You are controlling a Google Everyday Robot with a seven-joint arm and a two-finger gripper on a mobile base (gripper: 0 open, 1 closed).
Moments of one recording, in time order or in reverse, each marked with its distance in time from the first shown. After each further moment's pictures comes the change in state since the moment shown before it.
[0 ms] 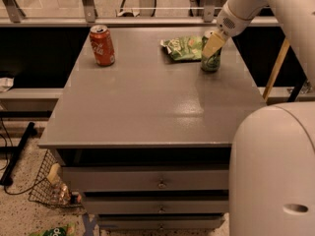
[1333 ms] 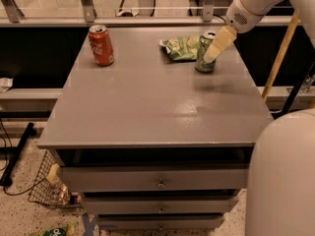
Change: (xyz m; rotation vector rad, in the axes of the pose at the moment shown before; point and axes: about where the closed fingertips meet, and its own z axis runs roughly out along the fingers) arm 0.006 0.006 -0.031 0.000 -0.048 -0.053
